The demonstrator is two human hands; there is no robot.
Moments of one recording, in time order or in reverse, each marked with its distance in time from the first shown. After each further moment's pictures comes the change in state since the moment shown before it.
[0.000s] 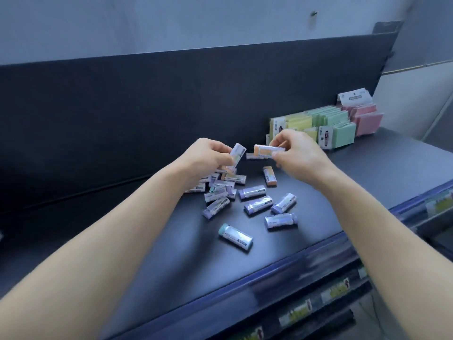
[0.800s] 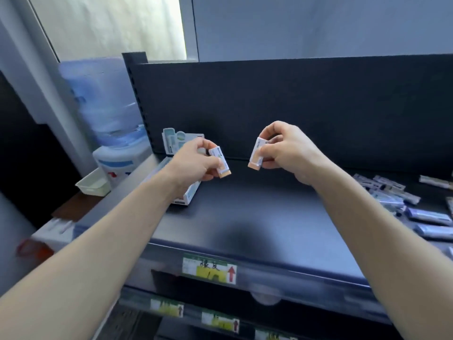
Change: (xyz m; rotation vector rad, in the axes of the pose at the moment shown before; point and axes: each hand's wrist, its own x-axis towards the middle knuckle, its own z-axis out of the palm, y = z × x) left_hand -0.225 -0.104 -0.186 -0.224 0.632 -0.211; right_hand -0.067 -0.218 0.170 0.472 -0.549 -0.319
